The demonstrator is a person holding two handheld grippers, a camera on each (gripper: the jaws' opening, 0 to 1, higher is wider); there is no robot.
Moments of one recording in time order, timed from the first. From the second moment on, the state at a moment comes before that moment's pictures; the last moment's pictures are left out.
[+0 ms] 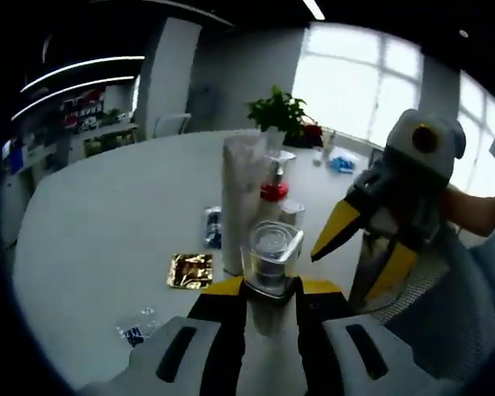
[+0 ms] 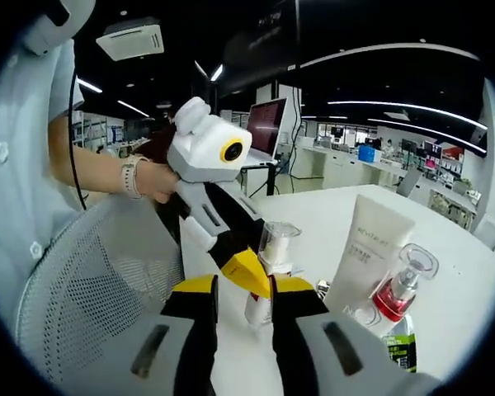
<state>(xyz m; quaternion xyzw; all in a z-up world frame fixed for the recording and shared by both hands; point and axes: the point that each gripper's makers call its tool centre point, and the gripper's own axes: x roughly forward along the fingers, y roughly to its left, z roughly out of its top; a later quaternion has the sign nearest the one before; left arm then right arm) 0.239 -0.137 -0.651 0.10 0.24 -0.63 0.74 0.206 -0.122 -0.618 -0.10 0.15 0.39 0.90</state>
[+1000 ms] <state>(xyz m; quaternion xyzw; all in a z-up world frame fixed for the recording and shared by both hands) 0.252 -0.147 -0.679 0.15 0.22 -0.63 0.73 0.210 -0.141 -0.629 -0.11 0.16 0.34 0.92</state>
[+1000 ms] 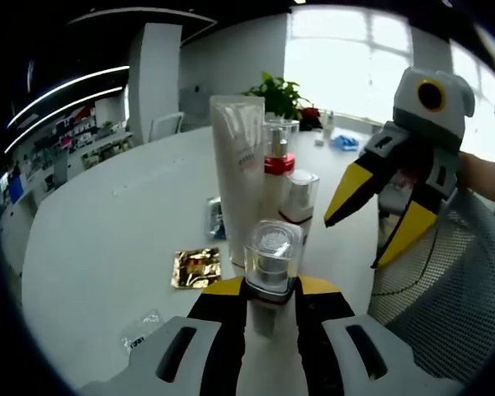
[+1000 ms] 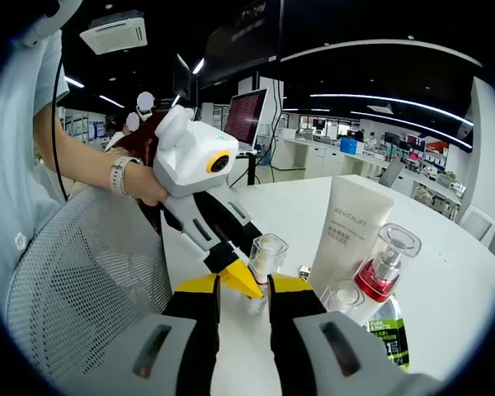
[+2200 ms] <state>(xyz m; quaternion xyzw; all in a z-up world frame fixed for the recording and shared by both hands) 0.249 -0.117 -0.714 0.21 0.32 -0.59 0.72 0.202 -0.207 -0.682 -0.11 0.33 0.23 0.91</state>
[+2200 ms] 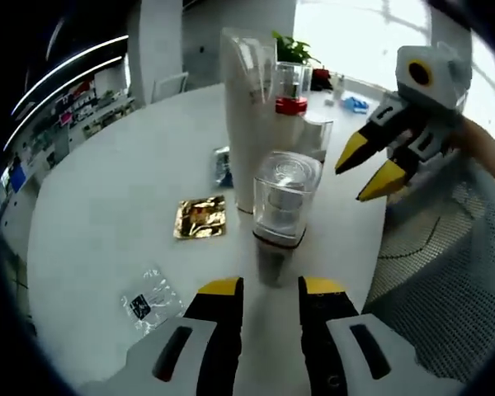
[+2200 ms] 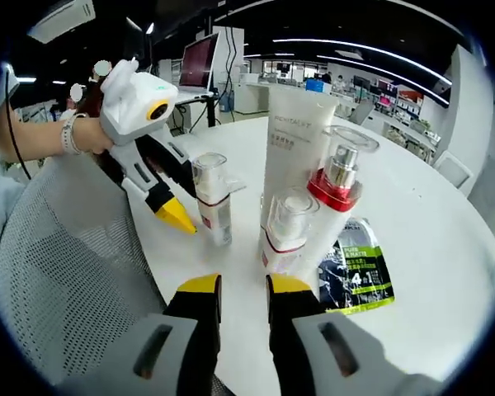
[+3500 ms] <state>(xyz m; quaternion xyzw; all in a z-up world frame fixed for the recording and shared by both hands) 0.242 -0.156 -0.720 0.21 0.32 -0.61 0.70 0.220 -0.230 -0.701 -0.07 0.38 0.18 0.91</state>
